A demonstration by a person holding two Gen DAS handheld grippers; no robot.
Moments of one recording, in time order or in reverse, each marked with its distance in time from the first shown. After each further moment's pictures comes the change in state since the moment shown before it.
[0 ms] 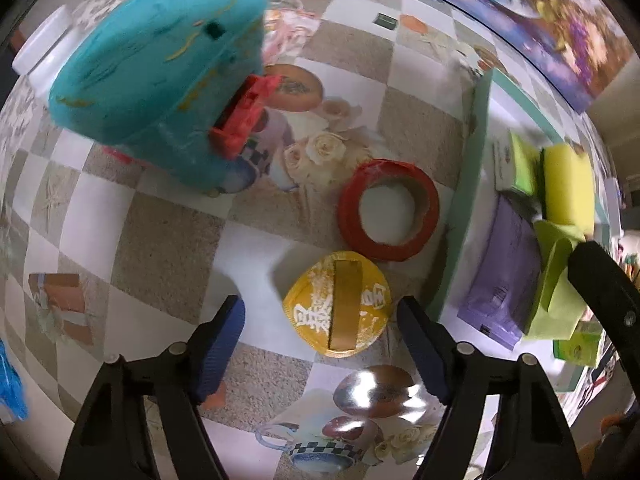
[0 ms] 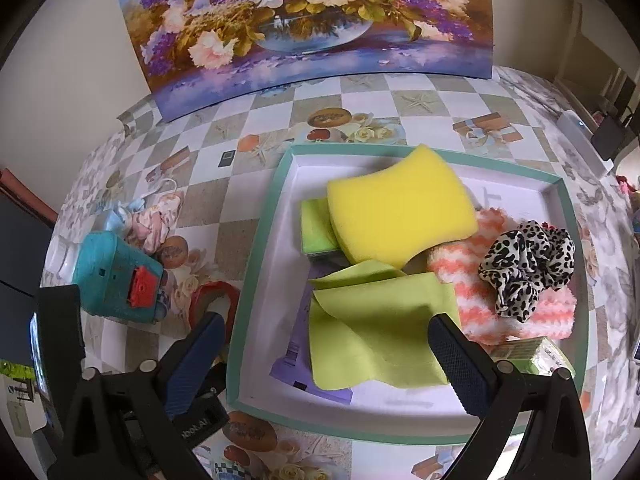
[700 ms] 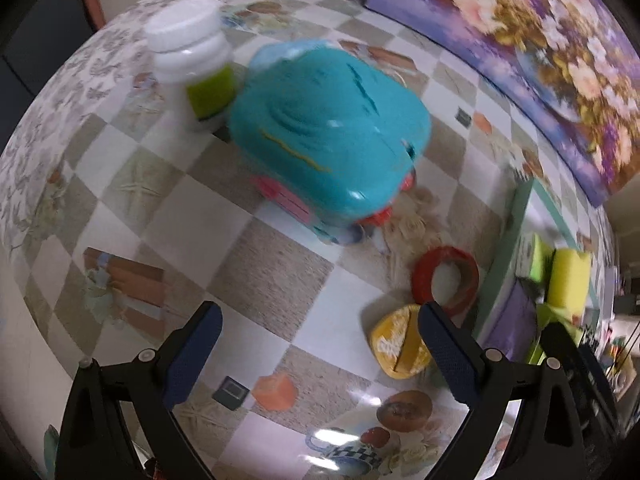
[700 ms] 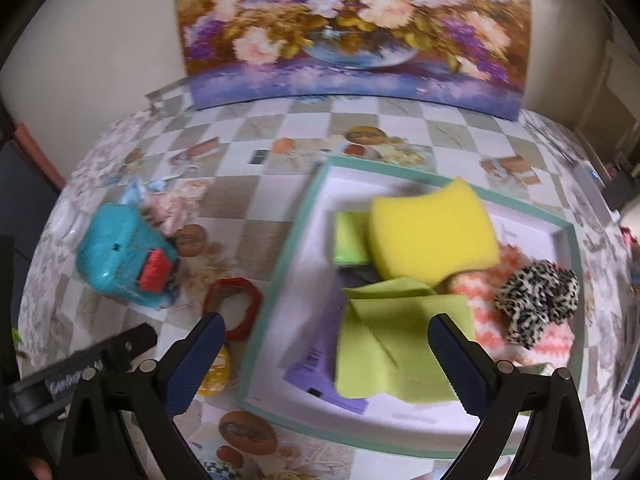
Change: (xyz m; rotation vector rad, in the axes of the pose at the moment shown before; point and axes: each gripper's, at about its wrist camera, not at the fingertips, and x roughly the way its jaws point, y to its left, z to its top) left arm -0.045 0.072 -0.009 -0.227 -0.134 0.020; right arm -0.002 0.023 -0.005 -0.138 -0.057 -0.023
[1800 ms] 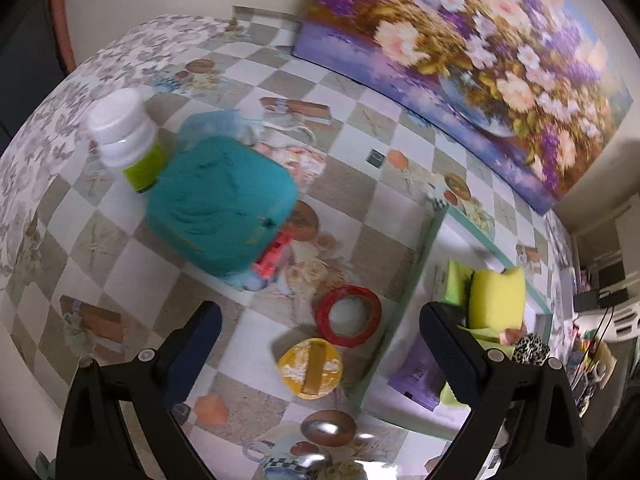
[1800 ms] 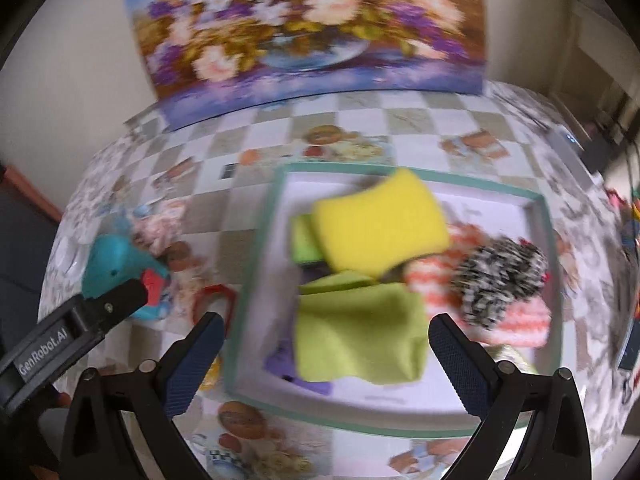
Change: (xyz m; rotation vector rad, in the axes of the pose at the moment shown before) left arm -0.042 -0.042 0.014 0.056 -0.143 -0.130; right arm -0.022 -0.030 0.006 0.095 0.026 0.027
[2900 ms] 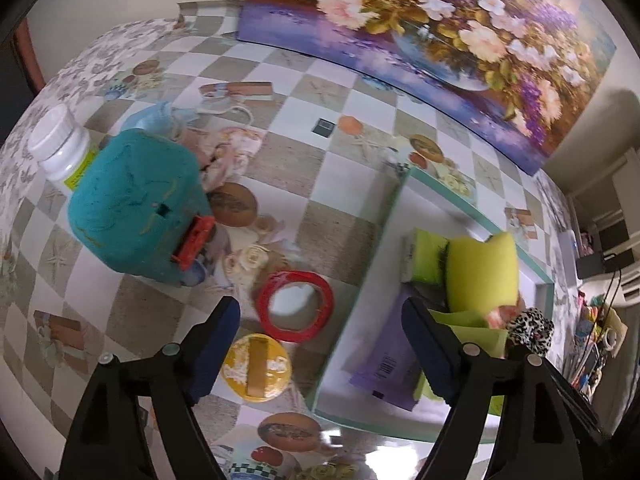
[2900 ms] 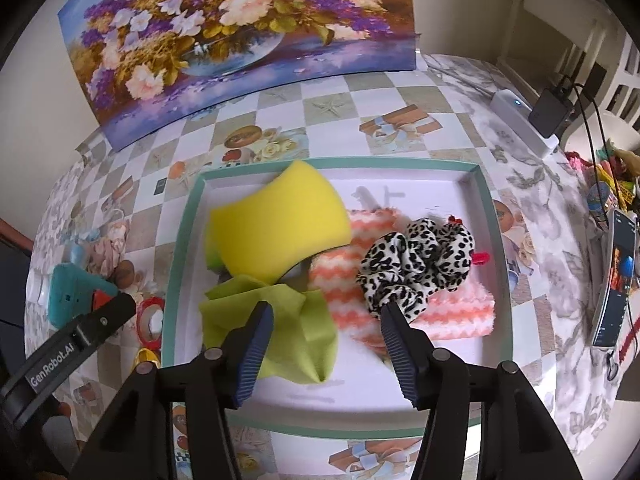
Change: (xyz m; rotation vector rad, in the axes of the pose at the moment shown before) left arm 0.032 -0.053 -0.014 0.119 0.054 -0.005; right arm -0.001 -0.067 0.002 0.136 0.044 -0.103
